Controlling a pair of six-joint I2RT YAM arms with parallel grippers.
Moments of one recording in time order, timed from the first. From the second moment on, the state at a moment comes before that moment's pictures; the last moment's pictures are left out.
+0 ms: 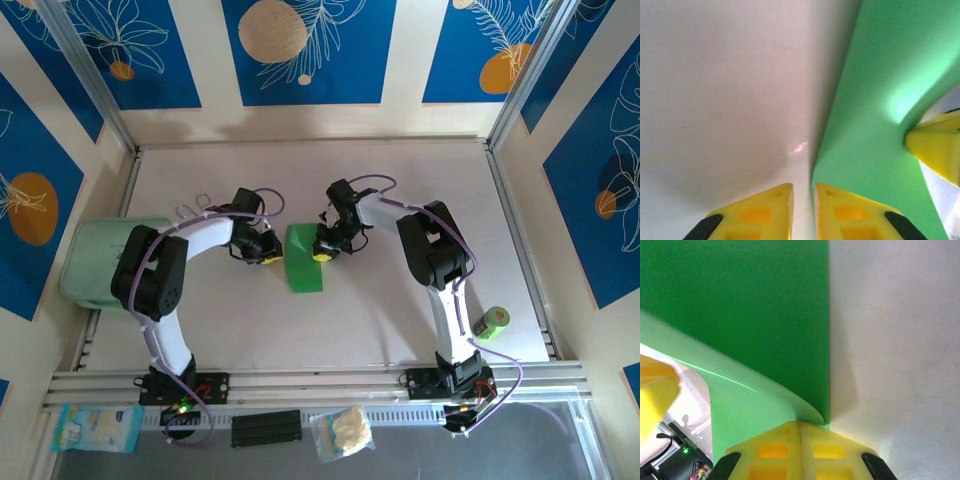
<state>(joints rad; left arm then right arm) -0.37 1.82 1.12 -0.54 0.43 -0.53 0.51 2.19 1.52 -0.73 -0.60 0.55</state>
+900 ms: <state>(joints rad) -0.33 1.96 1.17 -0.39 0.52 -0.60 0.52 2.20 1.55 -0.77 -0.57 0.55</state>
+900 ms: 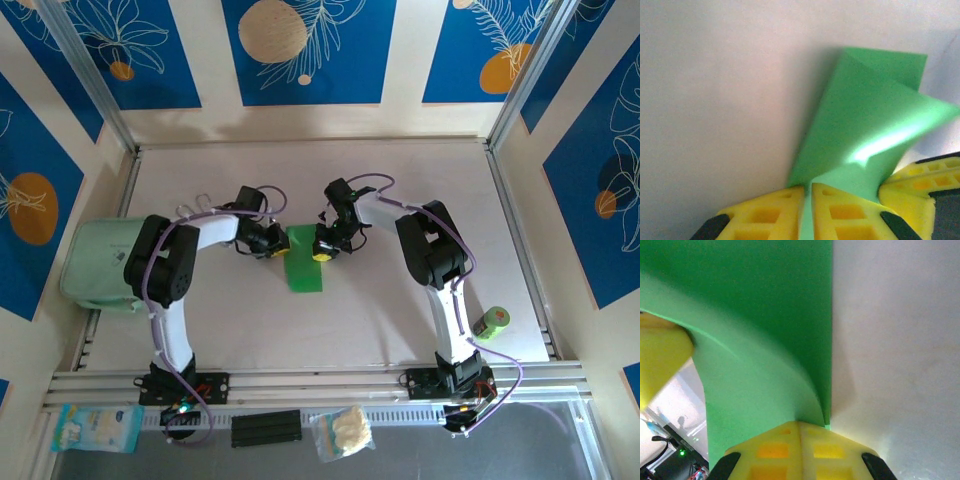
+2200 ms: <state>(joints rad) -0.28 2.02 1.27 -0.34 0.46 -0.65 0.52 2.20 1.54 -0.77 -0.57 0.55</state>
